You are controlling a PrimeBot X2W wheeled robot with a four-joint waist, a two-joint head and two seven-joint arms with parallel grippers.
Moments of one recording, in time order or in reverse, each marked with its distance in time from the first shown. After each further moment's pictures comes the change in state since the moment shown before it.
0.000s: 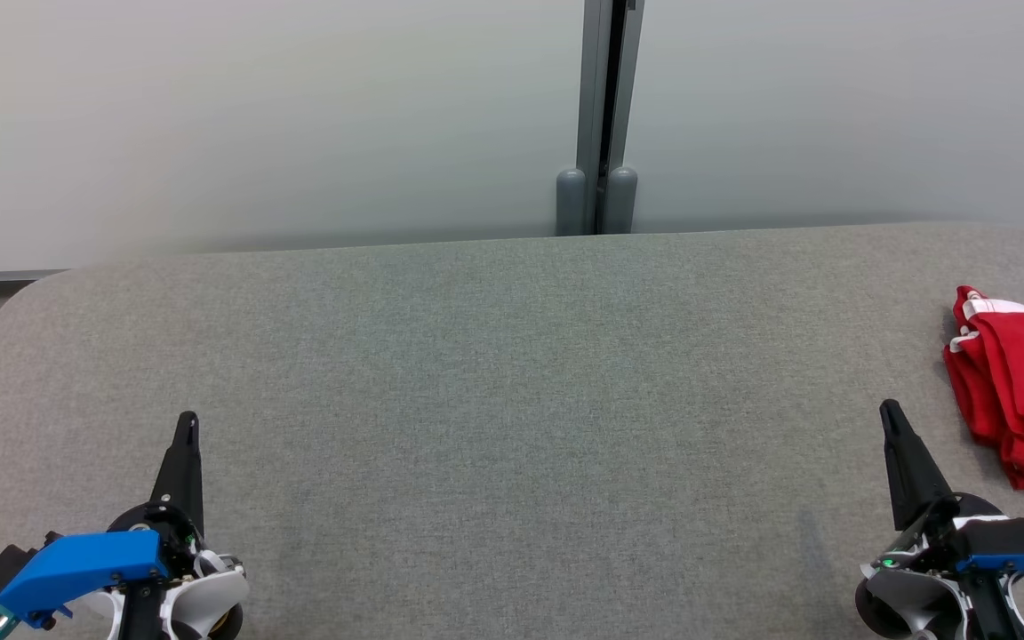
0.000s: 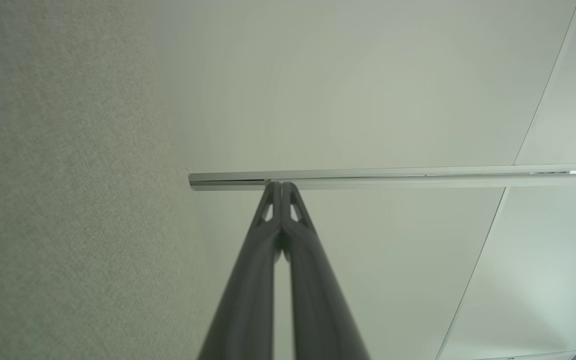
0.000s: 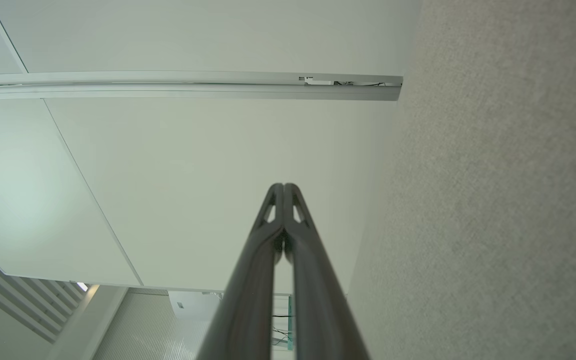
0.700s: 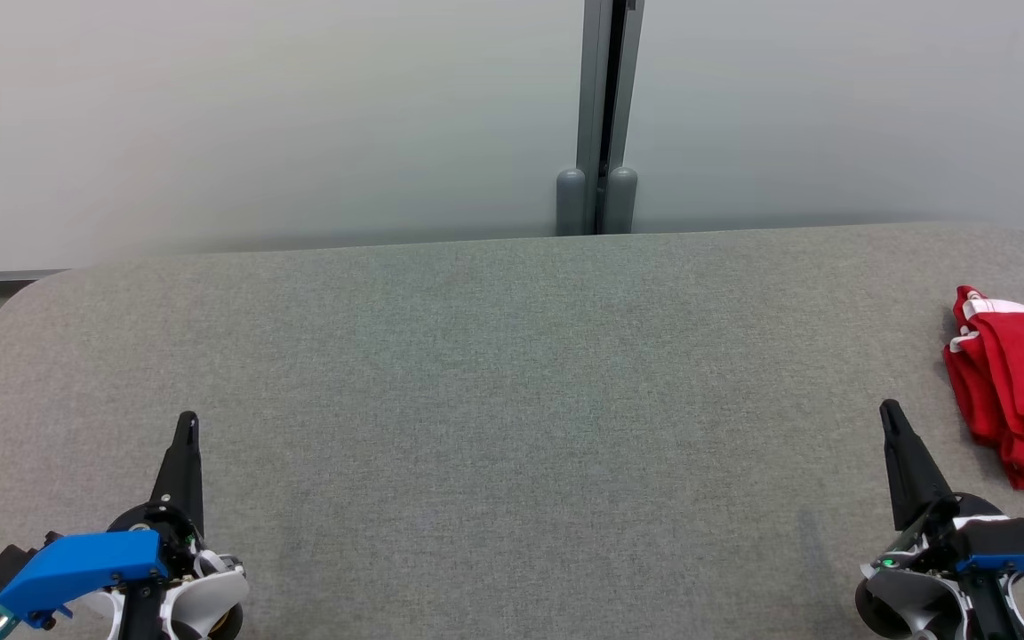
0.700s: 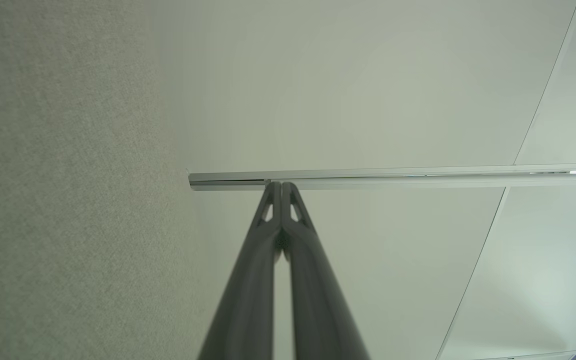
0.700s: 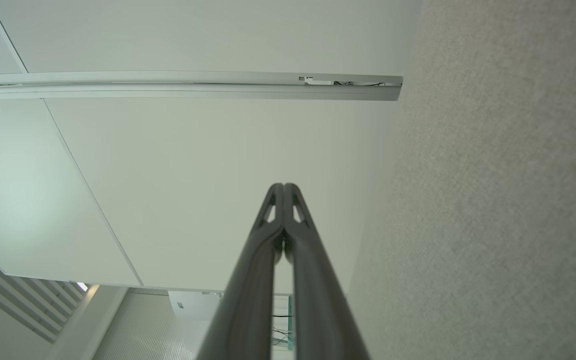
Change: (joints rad) left arm 0.000 0.000 0.000 0.000 0.000 0.000 0.000; right arm 0.000 0.000 0.000 0.000 0.000 0.000 0.000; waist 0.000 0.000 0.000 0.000
